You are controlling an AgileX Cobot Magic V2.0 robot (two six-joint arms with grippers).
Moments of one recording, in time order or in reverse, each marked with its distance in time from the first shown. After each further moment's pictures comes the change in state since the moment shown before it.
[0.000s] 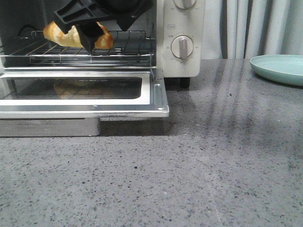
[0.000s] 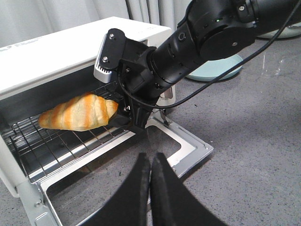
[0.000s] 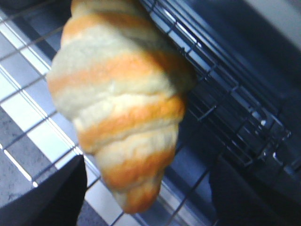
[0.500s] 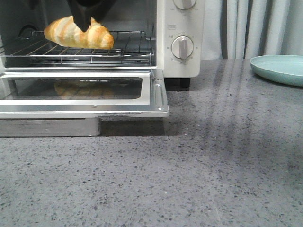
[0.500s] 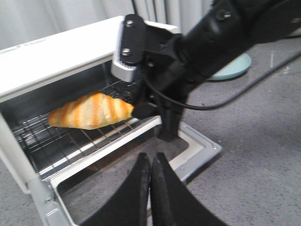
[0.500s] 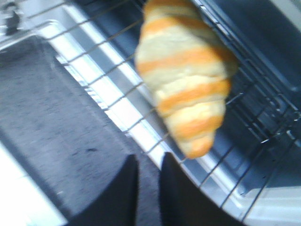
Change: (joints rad) left arm 0.000 0.000 0.000 0.047 -0.014 -0.031; right arm 0.168 -0.107 0.004 0.006 0.182 0.012
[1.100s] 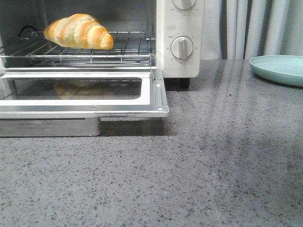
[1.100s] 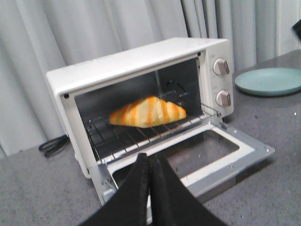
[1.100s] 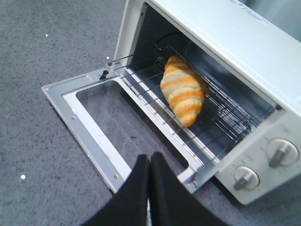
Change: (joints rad) left arm 0.000 -0.327 0.168 0.250 -0.045 -0.173; right arm 0.323 -0.689 0.479 -0.271 0.018 0.303
